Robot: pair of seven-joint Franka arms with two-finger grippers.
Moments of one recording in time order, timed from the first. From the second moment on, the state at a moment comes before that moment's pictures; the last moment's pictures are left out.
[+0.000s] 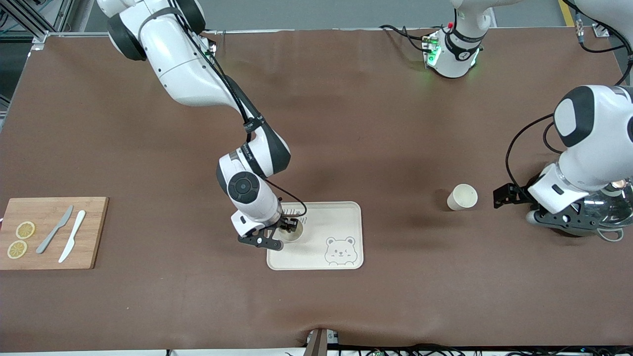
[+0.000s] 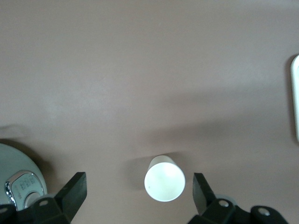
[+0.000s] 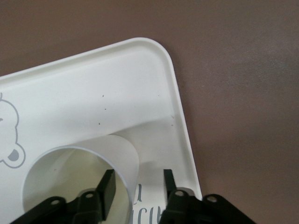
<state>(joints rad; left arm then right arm) 0.13 0.32 -0.22 -1.62 0.03 2.02 0.05 0.54 0.92 -0.01 -1.24 0.08 2.26 0.70</state>
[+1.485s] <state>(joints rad) 0.08 0.14 -0.15 -1.32 -0.07 1.44 0.03 0.34 0.75 -0.03 -1.08 0.10 1.83 0.30</state>
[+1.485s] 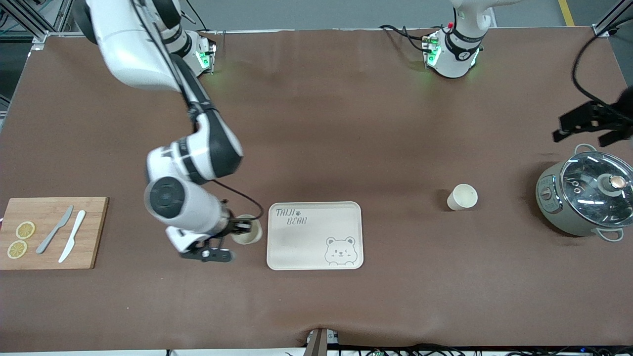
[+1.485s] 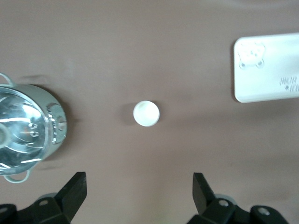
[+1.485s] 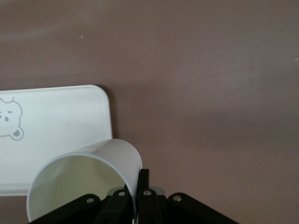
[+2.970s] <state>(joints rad) -0.02 0.03 -0.03 -1.61 -0.02 1.65 0.09 -0.03 0.73 -0.03 -1.38 0.11 2.13 -0.58</state>
